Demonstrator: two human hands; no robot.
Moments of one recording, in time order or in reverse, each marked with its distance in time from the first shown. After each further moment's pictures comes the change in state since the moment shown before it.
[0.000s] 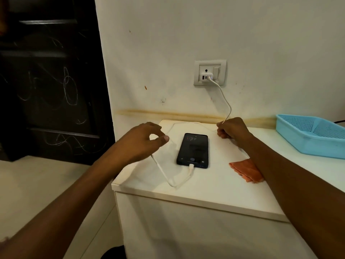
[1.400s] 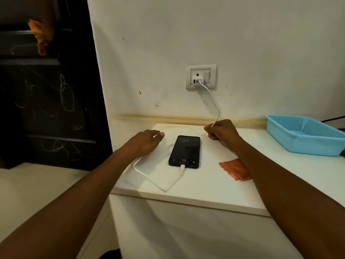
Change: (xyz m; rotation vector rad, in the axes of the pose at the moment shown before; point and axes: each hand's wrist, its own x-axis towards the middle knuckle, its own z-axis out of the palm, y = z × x) left_hand 0.061 -0.019 0.037 0.064 -0.104 -0.116; right_hand 0.000 0.010 0.000 0.003 -0.060 -0.177
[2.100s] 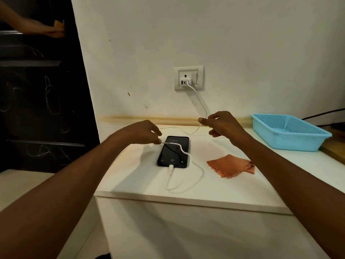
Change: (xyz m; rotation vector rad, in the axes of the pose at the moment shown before) left_hand 0.003 0.051 -0.025 0.054 -0.166 0.038; right_hand -0.038 -0.041 -0.047 -0.179 -0.009 -0.003
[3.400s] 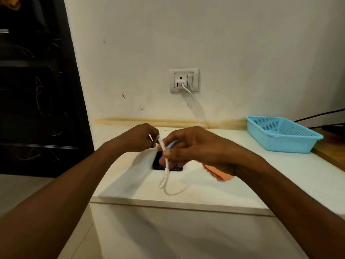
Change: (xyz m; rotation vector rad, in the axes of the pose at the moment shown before) left_hand 0.010 -0.017 0.012 -0.005 0.084 0.301; right_hand -0.130 -0.072 0.003 0.181 -0.709 -0.253
